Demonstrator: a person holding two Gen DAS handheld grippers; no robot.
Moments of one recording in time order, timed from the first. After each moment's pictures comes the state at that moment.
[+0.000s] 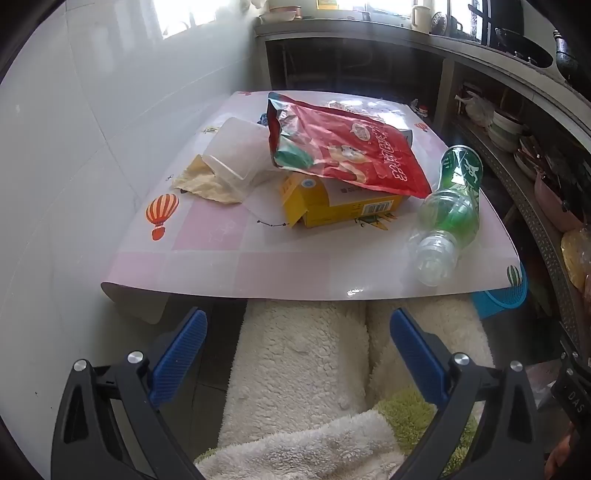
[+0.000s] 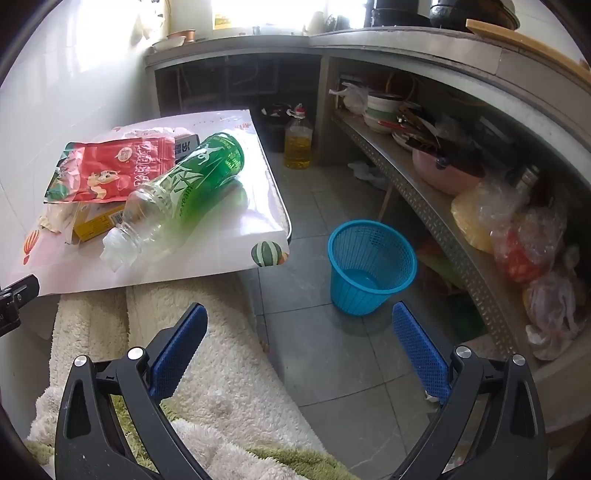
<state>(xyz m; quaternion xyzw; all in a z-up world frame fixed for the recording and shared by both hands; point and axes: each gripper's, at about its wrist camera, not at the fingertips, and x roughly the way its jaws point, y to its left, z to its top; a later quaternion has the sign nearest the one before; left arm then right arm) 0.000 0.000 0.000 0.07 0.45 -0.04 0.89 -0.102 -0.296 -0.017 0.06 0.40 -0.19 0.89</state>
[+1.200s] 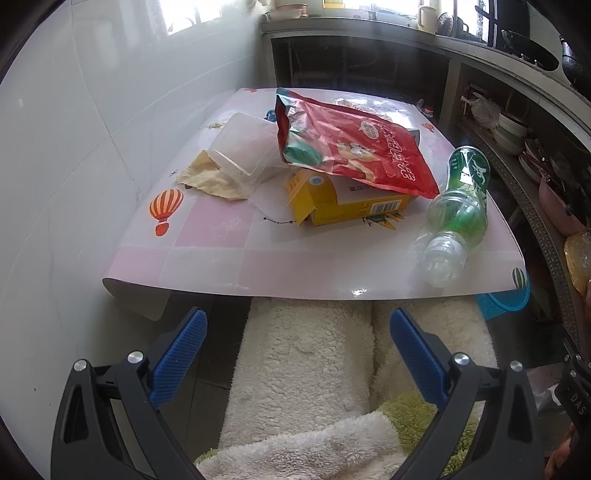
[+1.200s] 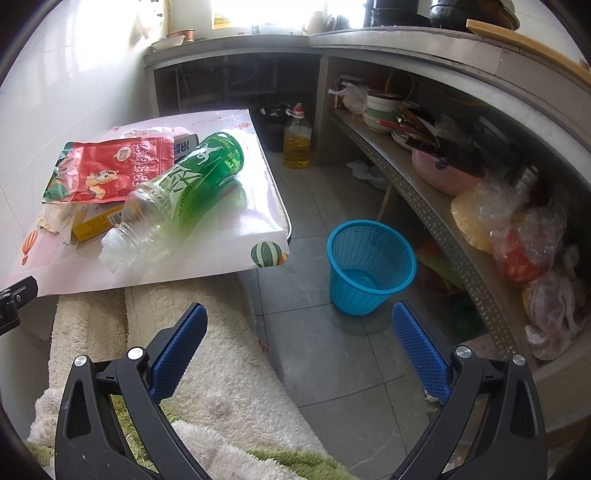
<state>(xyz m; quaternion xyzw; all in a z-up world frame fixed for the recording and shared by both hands) 0.001 0.004 -0.006 0.06 0.45 -0.03 0.89 -0.101 -0.295 -0.018 0.06 0.40 -0.19 0.89</state>
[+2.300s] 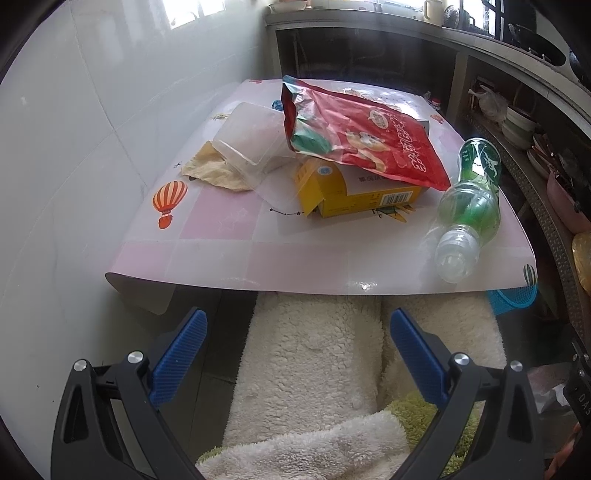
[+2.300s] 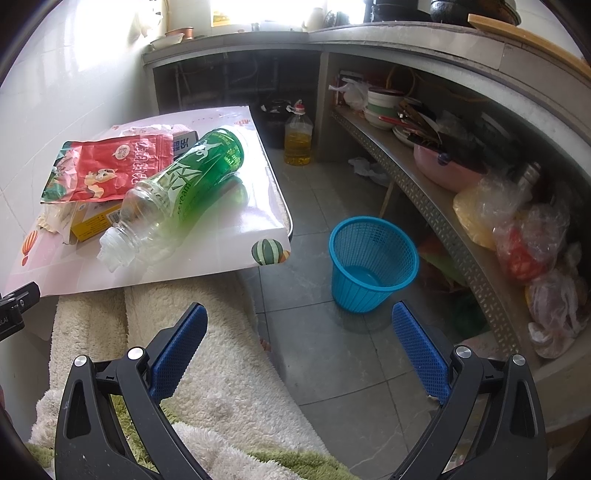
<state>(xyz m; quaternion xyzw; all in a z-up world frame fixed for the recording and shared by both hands) 0.008 0.007 -0.013 0.07 0.46 -0.02 0.88 -0.098 -0.295 -0.024 0.07 0.40 -0.19 0.89</state>
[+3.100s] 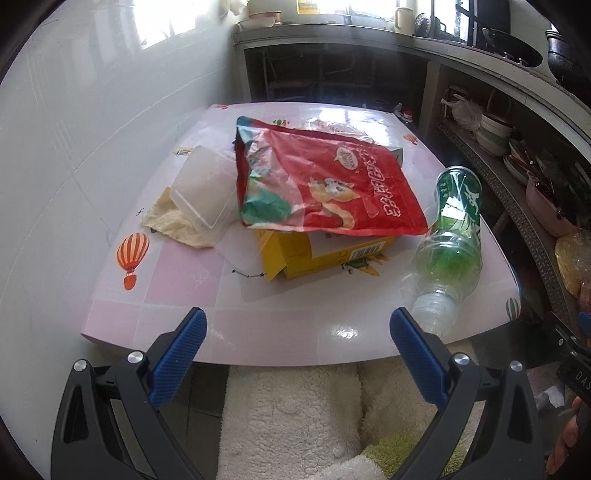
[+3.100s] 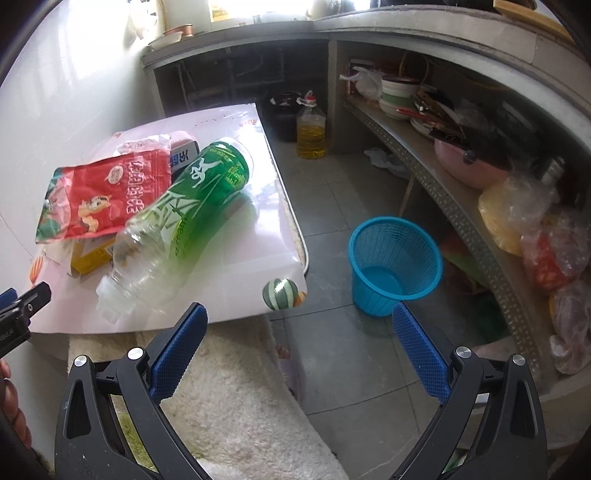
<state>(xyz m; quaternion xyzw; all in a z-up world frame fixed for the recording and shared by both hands) 0.055 -0.017 0.004 0.08 0.43 -0.09 0.89 -0.049 -0.327 -0.019 0.11 0.42 -0.15 0.89</state>
